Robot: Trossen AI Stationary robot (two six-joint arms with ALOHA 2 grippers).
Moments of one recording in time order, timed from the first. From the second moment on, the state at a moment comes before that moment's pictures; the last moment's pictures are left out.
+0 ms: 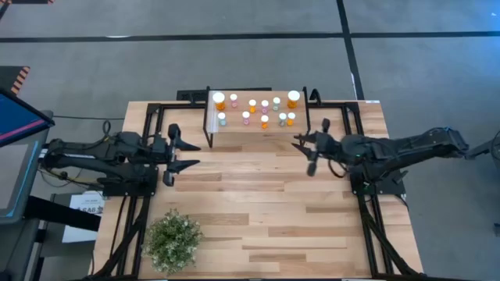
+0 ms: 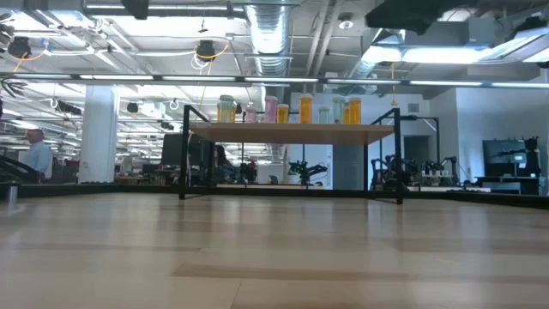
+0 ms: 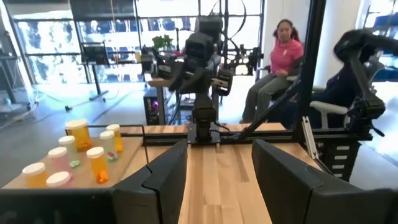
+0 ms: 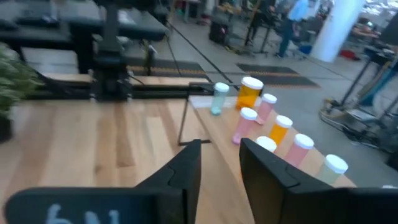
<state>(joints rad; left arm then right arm) -0.07 0.57 0.59 0.00 -0.07 0.01 0.12 0.87 0.70 0.01 0.52 -0.08</state>
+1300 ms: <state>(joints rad) -0.07 0.00 0.06 0.19 -0.12 -0.03 0.18 0.00 0.01 0.12 0.25 -0.13</state>
